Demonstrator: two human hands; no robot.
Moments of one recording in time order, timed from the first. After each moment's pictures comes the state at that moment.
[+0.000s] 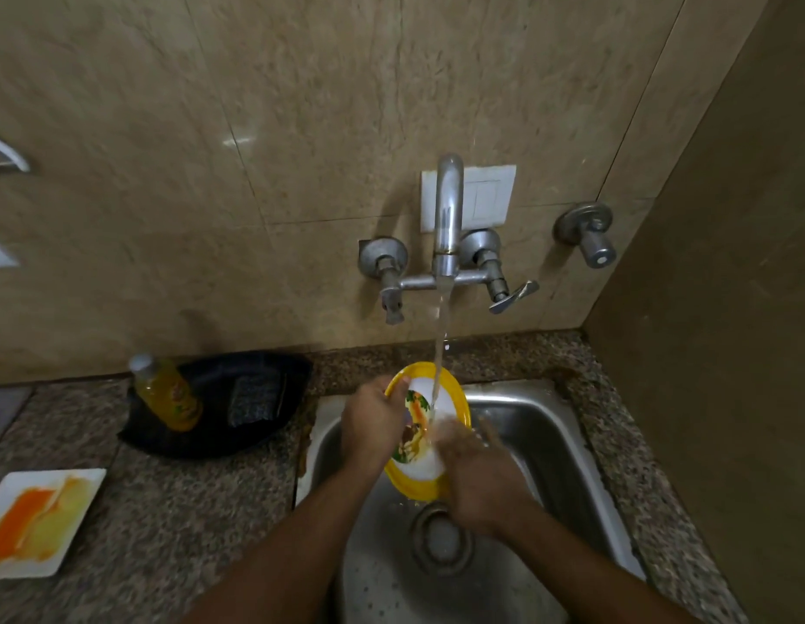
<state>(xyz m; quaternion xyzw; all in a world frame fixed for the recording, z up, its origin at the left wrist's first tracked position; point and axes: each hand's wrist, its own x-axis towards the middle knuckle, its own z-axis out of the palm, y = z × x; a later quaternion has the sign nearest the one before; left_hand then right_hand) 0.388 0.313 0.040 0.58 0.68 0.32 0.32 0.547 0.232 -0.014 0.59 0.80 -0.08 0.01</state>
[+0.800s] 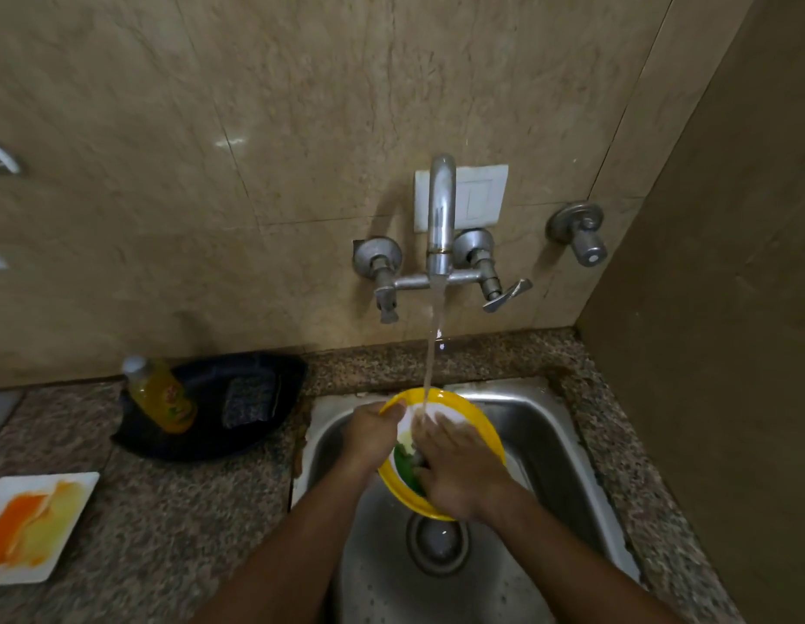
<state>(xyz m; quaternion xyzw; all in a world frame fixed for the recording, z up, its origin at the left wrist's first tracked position) 0.385 0.311 0.006 0.45 0.67 0.27 0.52 0.527 0.252 -0.011 0.60 0.78 -0.19 0.07</state>
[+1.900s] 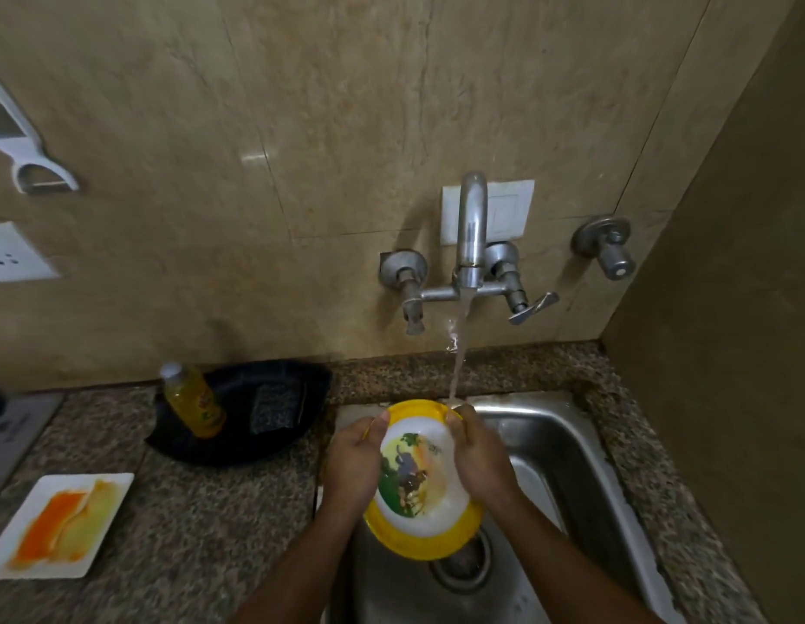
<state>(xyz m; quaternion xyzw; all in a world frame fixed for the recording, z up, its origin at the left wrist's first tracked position) 0.336 0.281 0.013 0.51 0.62 0.39 0.44 0.511 0.265 0.006 0.72 0.55 -0.32 -0.30</state>
